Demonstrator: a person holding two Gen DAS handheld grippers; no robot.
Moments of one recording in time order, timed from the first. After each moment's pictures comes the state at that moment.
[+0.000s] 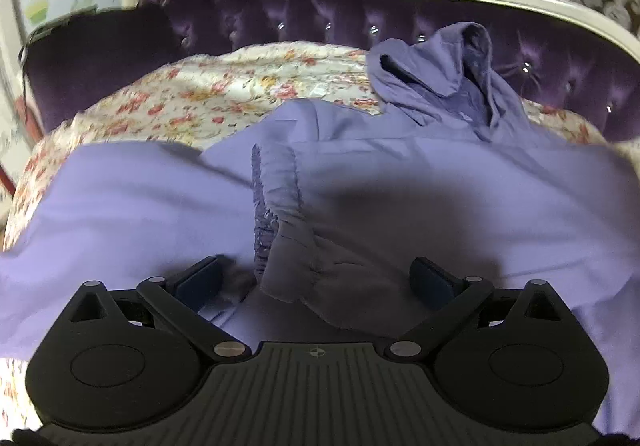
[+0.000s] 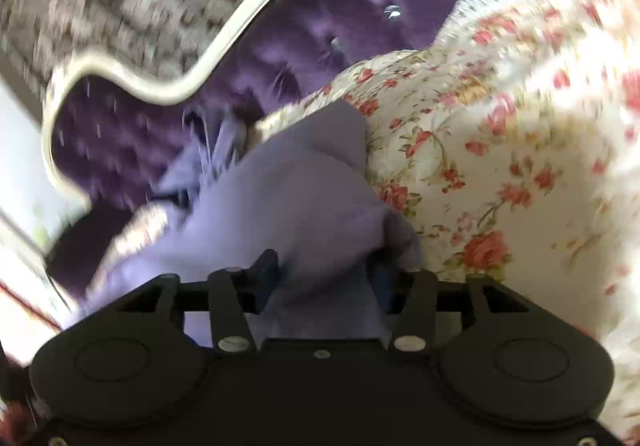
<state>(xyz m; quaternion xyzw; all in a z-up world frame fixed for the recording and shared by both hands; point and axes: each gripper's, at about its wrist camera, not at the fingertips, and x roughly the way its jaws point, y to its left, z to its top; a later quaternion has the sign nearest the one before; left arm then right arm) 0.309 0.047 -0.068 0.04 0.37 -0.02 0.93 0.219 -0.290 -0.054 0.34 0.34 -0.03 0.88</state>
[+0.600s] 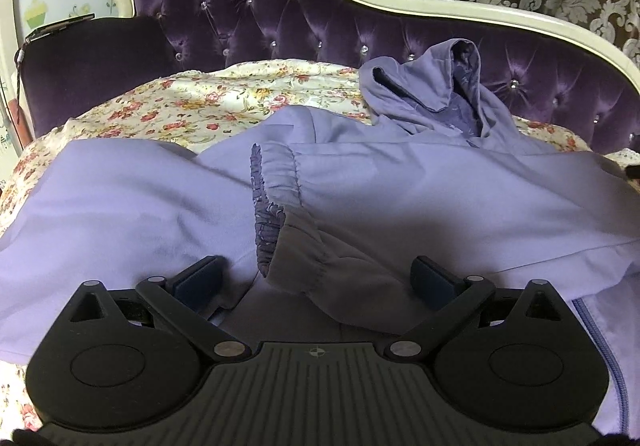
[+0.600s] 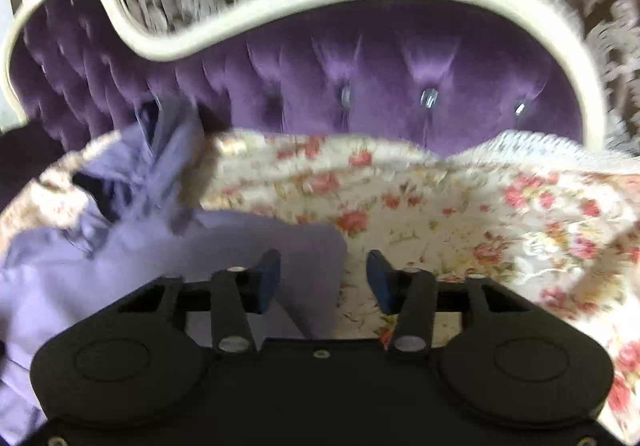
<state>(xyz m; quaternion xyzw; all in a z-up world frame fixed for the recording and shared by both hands) 0.304 0.054 -0.077 0.02 0.35 -0.04 0.94 0.325 -0.306 -0.033 0.14 0.38 -0.07 0.91</state>
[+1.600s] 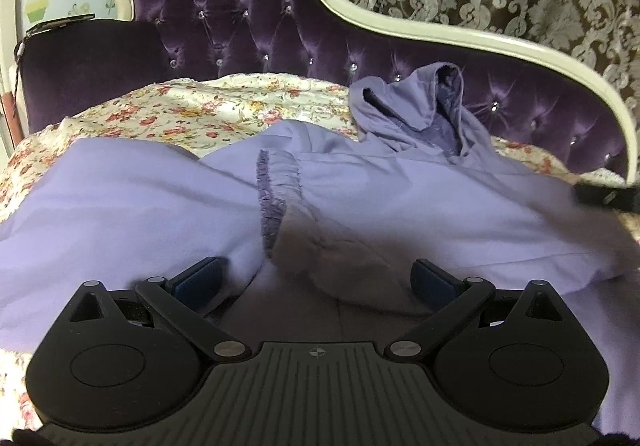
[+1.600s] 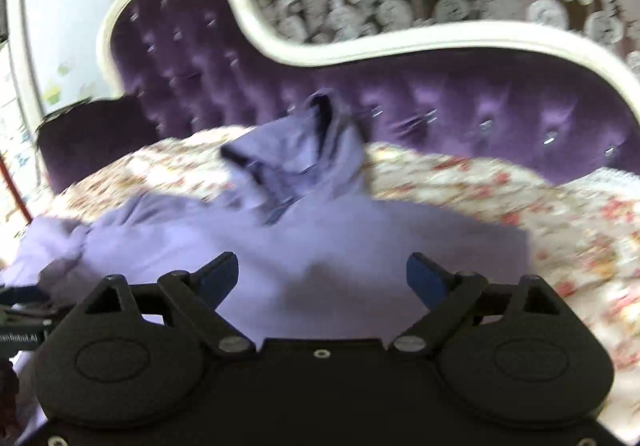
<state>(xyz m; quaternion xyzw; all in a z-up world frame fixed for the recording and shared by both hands) 0.281 0.071 -0.063 -0.01 0.33 -0.07 0.94 0.261 -0.147 0.002 0.10 0.31 0.02 0.94</state>
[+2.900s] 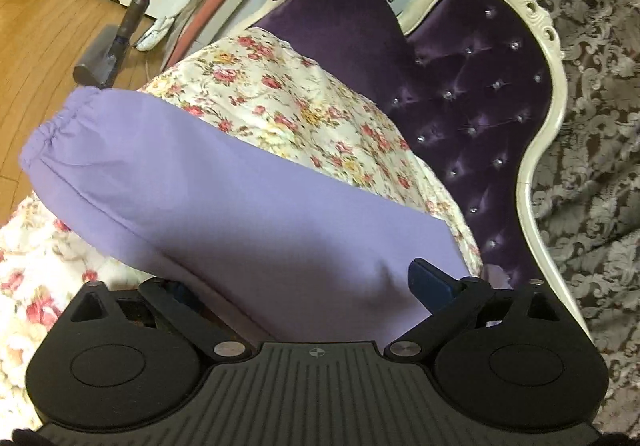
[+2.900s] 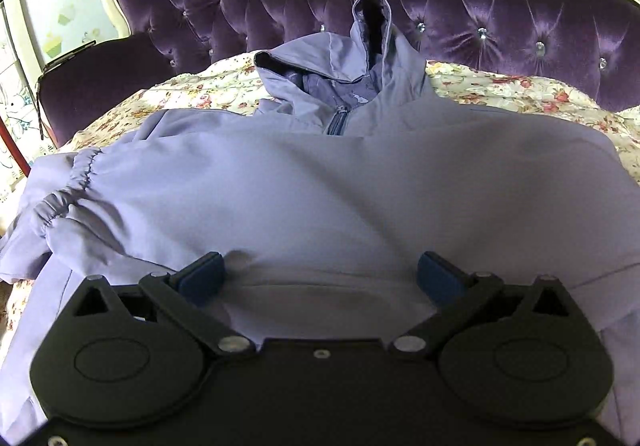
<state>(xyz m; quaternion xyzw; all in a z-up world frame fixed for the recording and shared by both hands) 0.262 0.322 -0.085 -0.40 0.28 0.08 0.87 0.283 -0.094 -0.047 0.11 0.39 0.03 0.91</state>
